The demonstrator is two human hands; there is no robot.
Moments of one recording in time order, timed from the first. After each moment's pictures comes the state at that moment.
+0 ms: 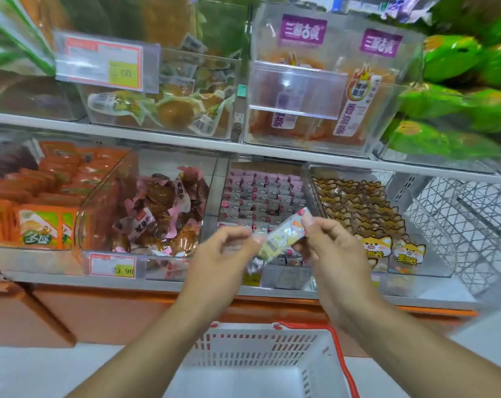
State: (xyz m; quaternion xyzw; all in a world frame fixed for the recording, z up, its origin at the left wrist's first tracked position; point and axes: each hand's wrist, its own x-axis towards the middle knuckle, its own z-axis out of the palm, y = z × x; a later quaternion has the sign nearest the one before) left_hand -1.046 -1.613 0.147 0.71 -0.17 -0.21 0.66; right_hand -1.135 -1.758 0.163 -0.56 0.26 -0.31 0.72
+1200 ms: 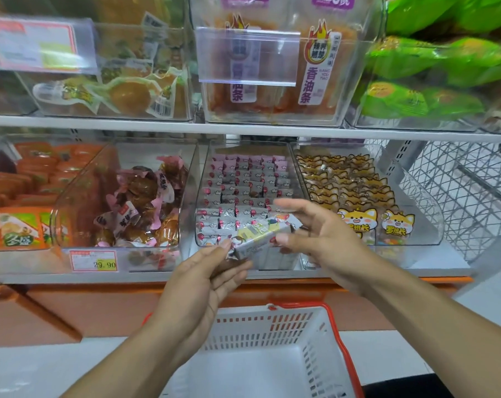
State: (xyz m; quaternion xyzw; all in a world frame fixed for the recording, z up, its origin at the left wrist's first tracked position) left_hand -1.074 -1.612 0.123 0.45 0.04 -0.36 0.82; right_hand -1.158 -1.810 0.152 -0.69 0.13 -0.10 0.70
